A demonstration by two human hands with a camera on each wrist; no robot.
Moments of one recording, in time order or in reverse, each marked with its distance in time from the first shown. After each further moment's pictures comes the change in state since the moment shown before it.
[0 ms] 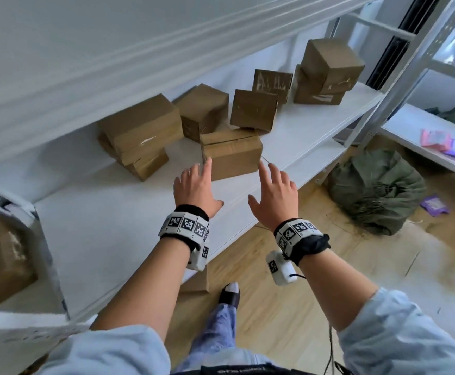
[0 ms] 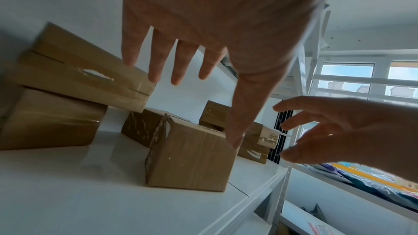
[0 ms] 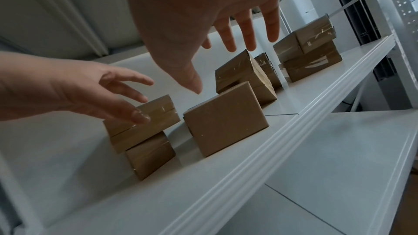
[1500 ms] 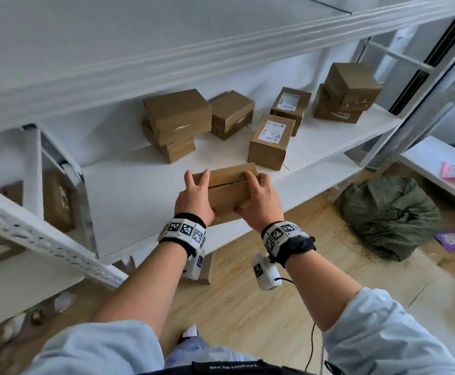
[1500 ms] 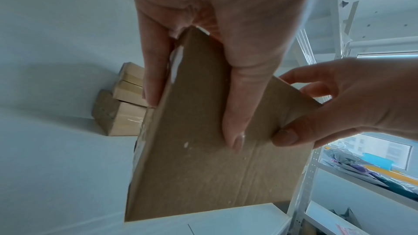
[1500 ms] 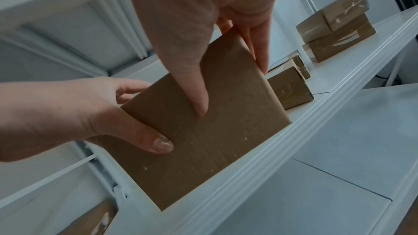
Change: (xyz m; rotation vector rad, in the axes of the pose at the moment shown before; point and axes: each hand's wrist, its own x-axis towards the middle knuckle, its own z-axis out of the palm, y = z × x) left_hand -0.127 -0.004 -0.042 -0.147 -0.104 -0.293; right_hand -0.077 -0.053 -0.039 0.366 -0.139 -0.104
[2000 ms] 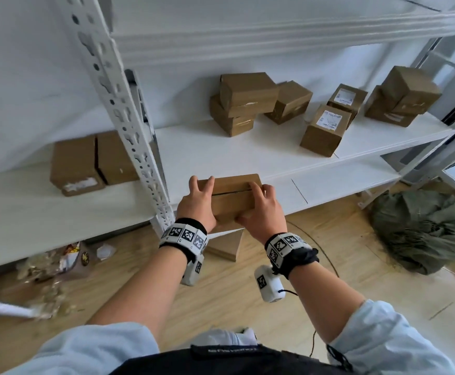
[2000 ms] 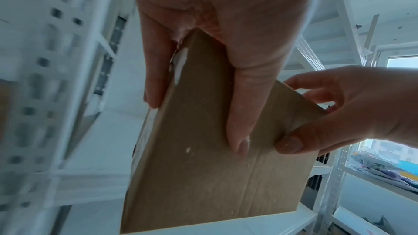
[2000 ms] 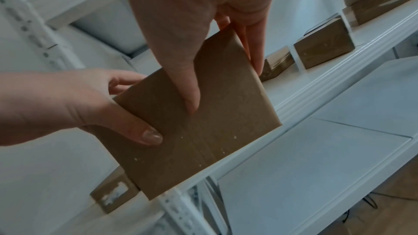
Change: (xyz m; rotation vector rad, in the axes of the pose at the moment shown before) left_hand -0.154 -0.171 -0.018 0.052 0.016 -0.088; right_hand -0.150 -0.134 0.076 0.030 -0.130 -0.078
